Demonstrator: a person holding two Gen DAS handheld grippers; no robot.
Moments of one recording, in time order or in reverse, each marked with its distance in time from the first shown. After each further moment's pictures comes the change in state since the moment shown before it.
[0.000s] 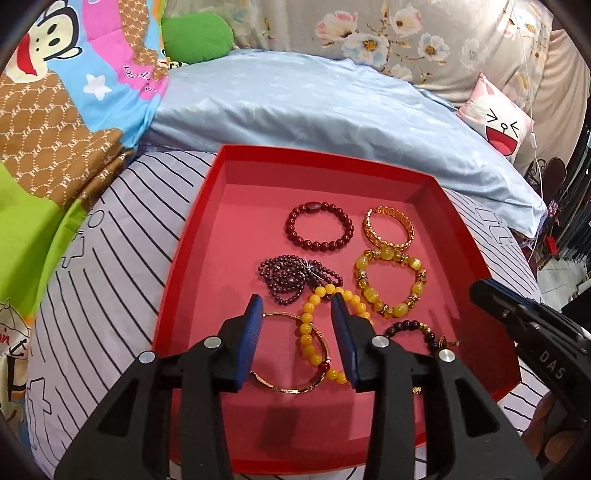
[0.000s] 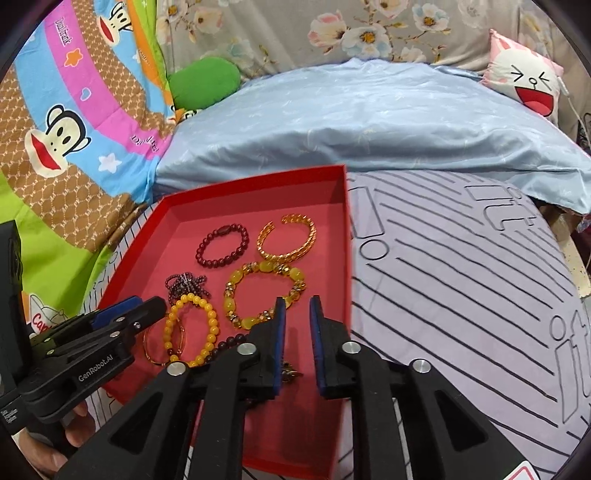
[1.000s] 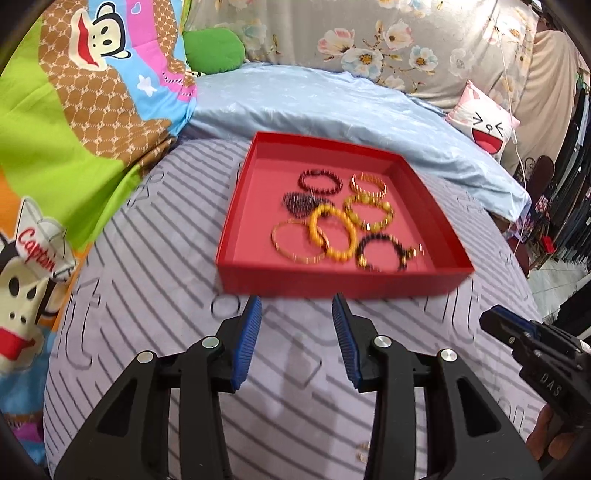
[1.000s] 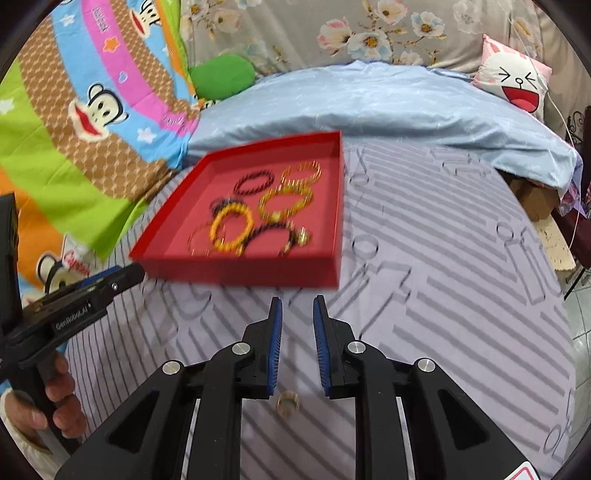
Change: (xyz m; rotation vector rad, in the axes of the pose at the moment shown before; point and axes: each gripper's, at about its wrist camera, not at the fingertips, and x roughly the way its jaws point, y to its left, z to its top) left arm -0.102 0.006 -0.090 0.004 -0.037 0.013; right arm -0.092 0.011 -0.105 -0.041 0.045 0.024
